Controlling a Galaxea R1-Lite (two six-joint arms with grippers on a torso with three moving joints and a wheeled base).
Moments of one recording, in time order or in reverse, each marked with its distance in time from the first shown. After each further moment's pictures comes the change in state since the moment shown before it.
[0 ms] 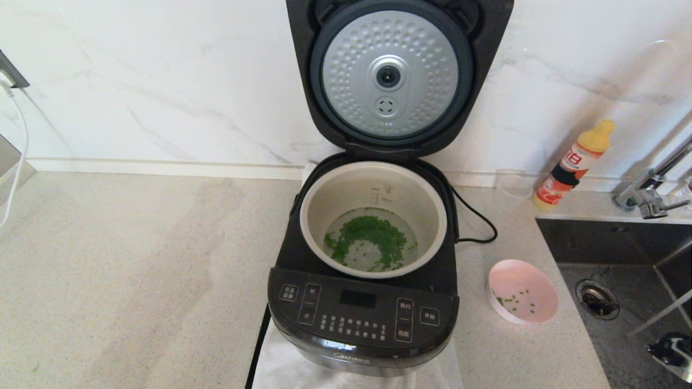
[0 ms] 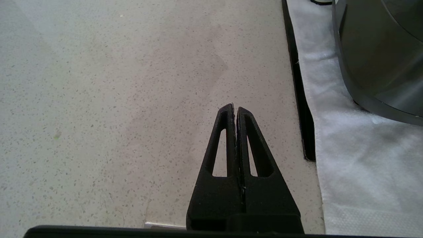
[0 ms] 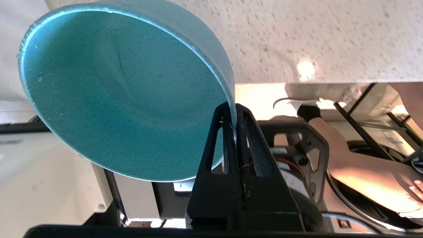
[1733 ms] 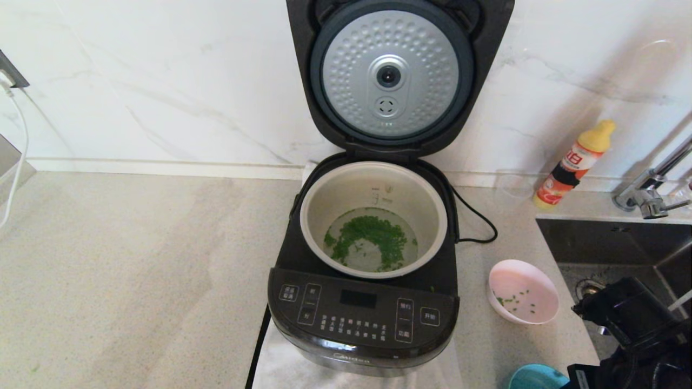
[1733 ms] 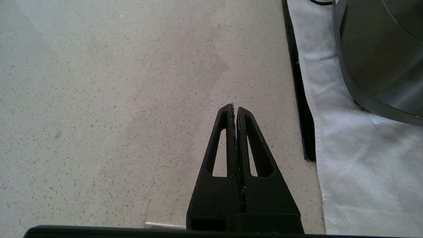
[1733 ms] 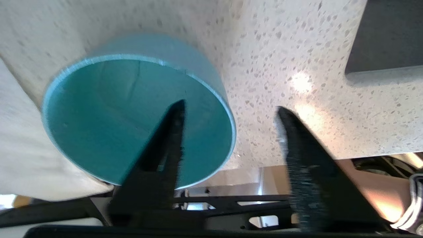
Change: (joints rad) left arm 0.000 0.000 0.000 0.000 0.000 0.000; right arm -0.088 0.360 0.013 -0.391 -0.053 -0.028
